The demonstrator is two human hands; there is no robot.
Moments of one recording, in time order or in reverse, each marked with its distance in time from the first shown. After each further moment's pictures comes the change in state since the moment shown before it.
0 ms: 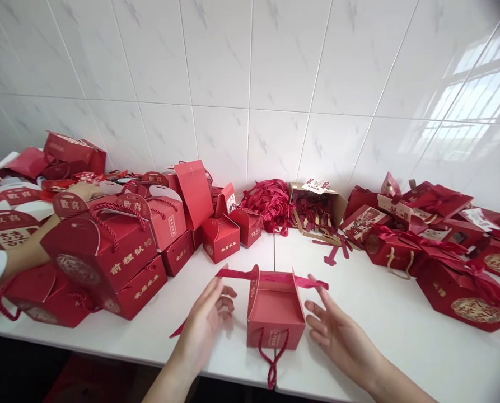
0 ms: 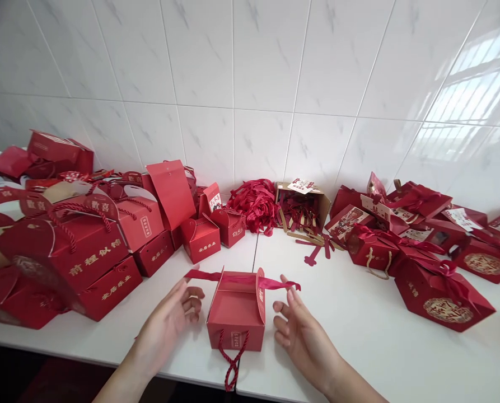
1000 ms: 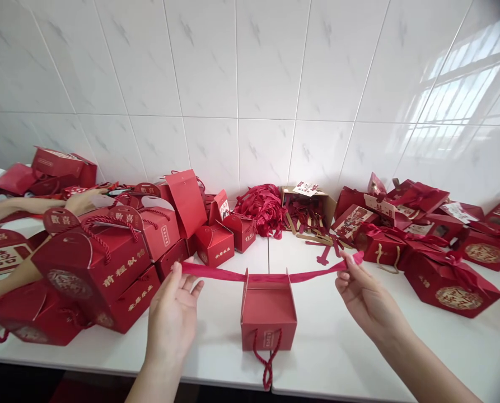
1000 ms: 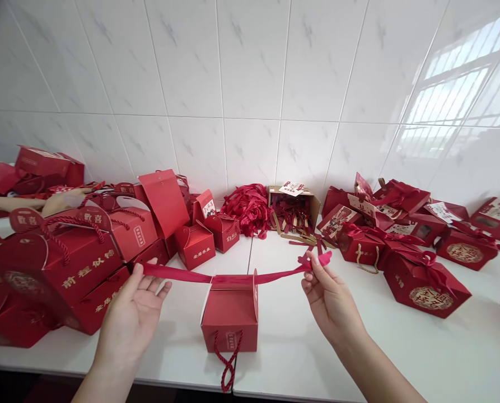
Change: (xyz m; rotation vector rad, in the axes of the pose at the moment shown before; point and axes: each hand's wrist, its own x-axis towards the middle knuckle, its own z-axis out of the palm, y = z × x) left_hand 0.009 0.042 0.011 -0.367 0.270 0.333; right_hand -0.006 -0.067 0.004 0.267 0.283 -0.491
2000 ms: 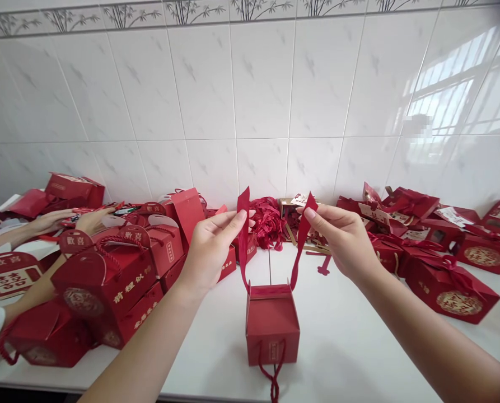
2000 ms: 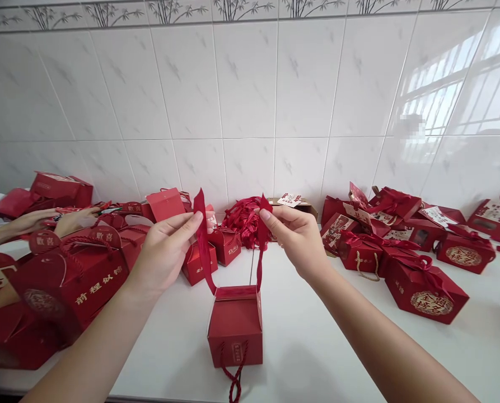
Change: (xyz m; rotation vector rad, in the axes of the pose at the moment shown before) left_hand -0.005 0.050 0.110 0.467 -0.716 0.304; right_hand -0.001 -0.046 0.111 -0.572 -0.545 -0.553
